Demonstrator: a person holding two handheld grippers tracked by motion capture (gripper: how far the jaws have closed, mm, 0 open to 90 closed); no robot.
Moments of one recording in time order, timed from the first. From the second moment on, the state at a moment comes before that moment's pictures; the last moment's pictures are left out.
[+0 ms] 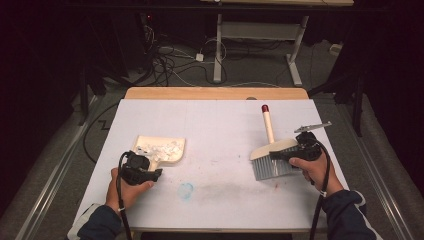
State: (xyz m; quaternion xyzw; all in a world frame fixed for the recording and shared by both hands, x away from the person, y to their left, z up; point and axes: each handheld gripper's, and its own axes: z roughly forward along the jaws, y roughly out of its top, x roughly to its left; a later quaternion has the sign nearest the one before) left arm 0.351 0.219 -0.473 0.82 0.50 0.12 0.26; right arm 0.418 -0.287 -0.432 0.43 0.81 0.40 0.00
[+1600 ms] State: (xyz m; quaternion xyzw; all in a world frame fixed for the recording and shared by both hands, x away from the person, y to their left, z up) left arm 0.293 0.216 -0.454 0.84 0.40 0.22 0.31; right arm 0.400 -0.274 -0.394 0.41 0.80 0.35 0.28
